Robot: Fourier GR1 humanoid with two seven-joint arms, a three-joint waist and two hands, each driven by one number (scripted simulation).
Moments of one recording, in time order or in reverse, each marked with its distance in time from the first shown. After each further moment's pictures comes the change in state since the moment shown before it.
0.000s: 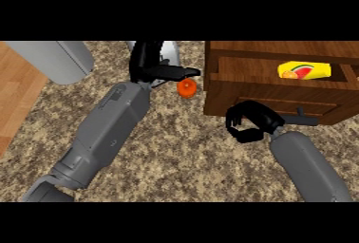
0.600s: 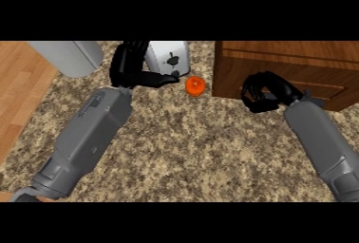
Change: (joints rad) left arm 0.115 0.086 -0.004 -0.119 0.016 -0.100 0.042; right arm -0.248 -0.037 -0.201 0.362 -0.077 -0.054 -0.184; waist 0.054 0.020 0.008
